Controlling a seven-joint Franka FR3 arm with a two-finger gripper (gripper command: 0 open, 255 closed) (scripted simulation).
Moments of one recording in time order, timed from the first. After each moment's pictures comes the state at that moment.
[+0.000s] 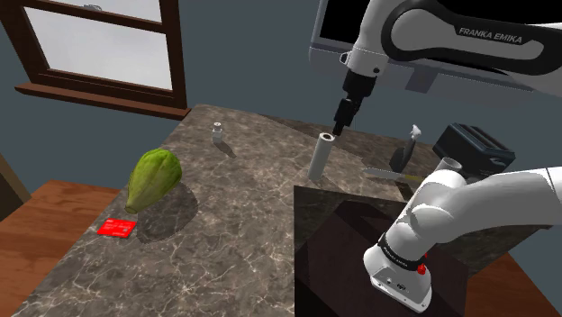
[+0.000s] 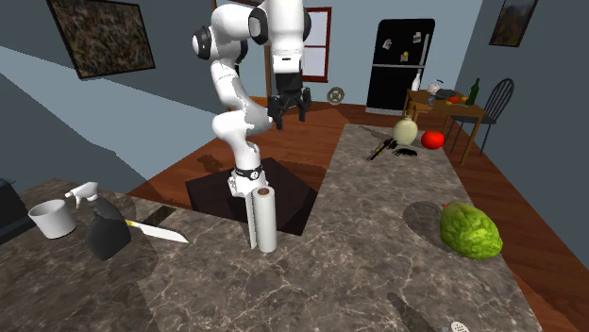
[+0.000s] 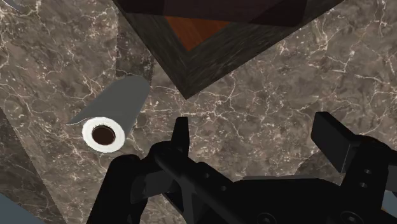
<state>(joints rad) -0.01 -0.78 0.05 -2.41 0.09 1.61 -0.12</state>
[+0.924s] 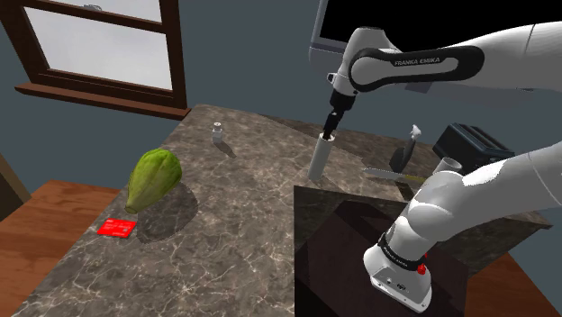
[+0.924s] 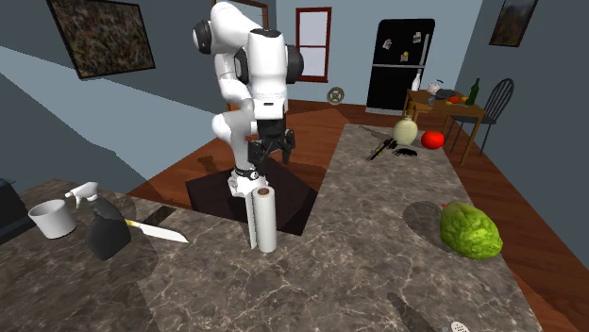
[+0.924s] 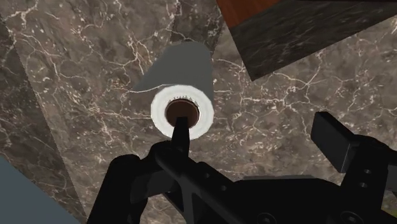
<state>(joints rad) -0.07 -0.56 -0.10 -2.50 -0.07 1.99 -0.36</state>
